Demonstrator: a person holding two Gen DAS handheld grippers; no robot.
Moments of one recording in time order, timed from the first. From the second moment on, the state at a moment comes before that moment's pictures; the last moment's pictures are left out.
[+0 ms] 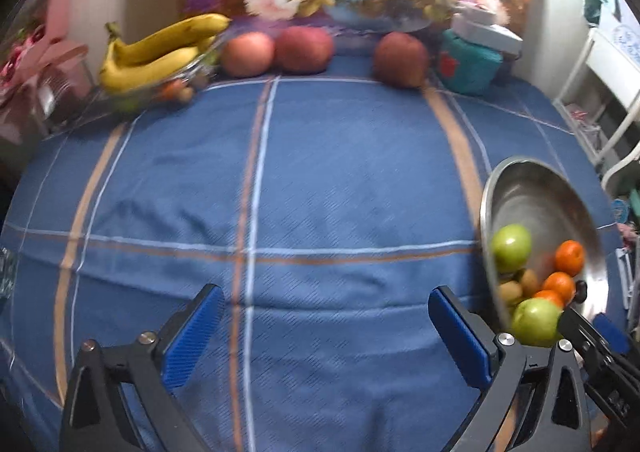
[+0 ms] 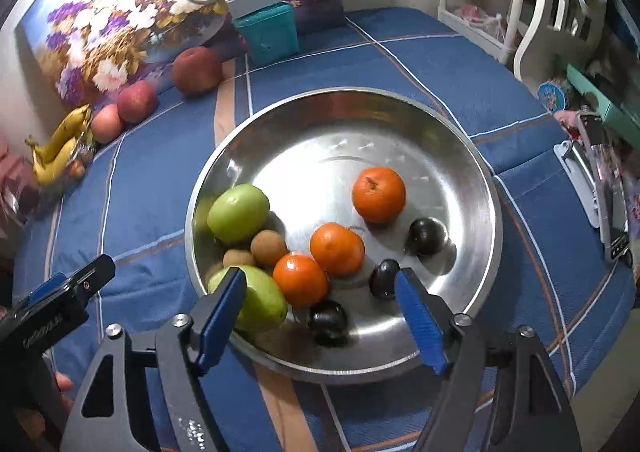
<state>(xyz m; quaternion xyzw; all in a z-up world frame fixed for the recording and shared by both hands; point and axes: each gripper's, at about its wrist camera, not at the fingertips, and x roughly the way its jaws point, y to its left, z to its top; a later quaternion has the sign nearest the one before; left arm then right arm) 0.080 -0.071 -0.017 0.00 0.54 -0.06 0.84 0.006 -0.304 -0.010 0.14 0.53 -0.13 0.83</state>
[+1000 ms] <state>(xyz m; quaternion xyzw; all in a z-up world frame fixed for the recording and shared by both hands) 0.010 -0.043 0.010 0.04 0.54 0.03 0.84 -0.028 -0.256 0.004 0.07 0.51 -0.08 0.85</state>
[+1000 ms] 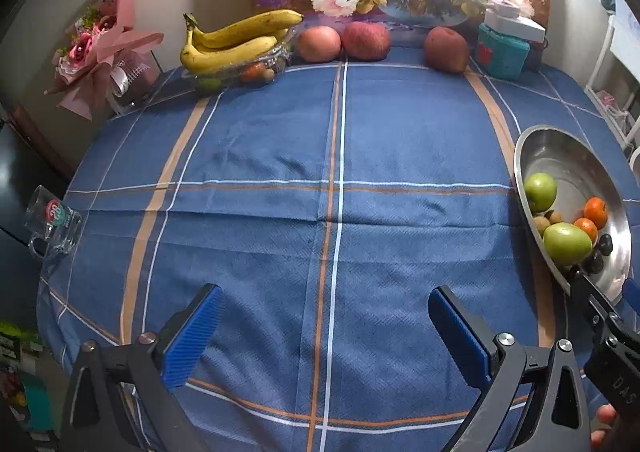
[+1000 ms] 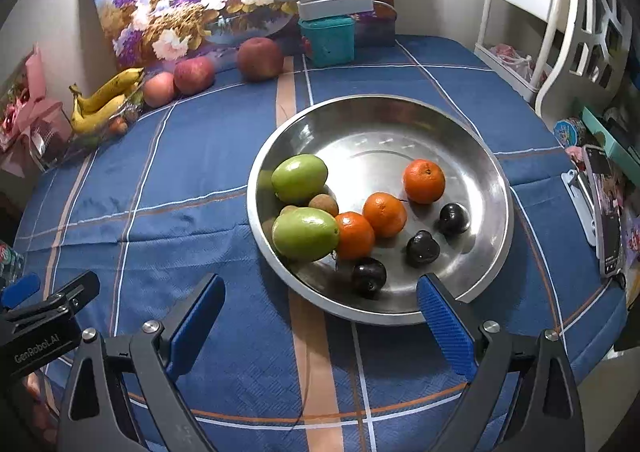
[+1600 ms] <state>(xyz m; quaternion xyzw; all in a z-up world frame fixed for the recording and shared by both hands) 0.008 -0.038 -0.003 0.04 0.57 0.04 0.82 -0.027 -0.253 0.003 0.07 0.51 -0.08 0.85</state>
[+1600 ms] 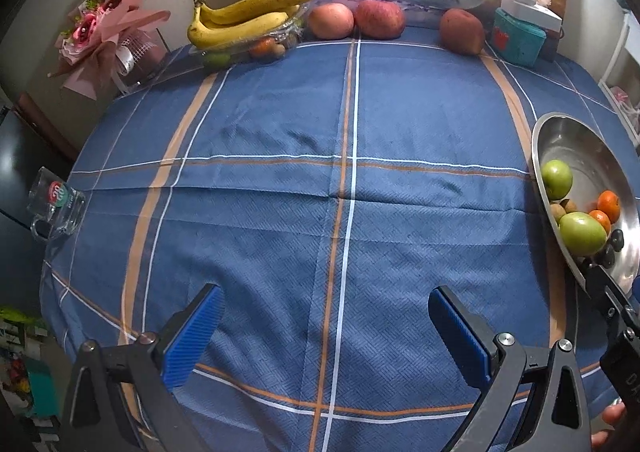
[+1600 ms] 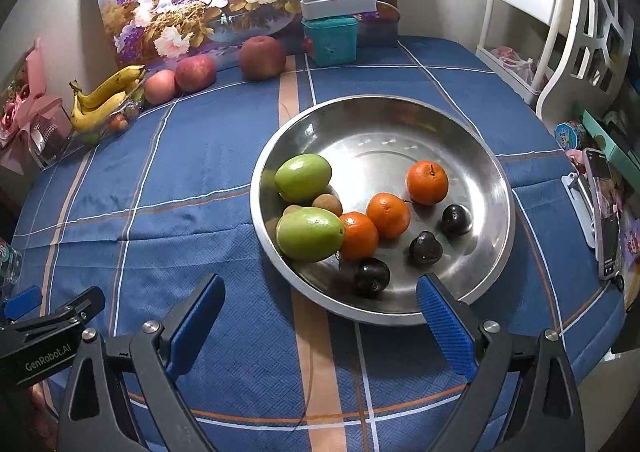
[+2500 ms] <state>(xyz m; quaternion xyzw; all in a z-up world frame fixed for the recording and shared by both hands) 0.009 -0.031 -0.014 0.00 0.59 0.04 0.80 -0.026 -0.247 -0.001 0.07 0.52 -0.08 0.85</state>
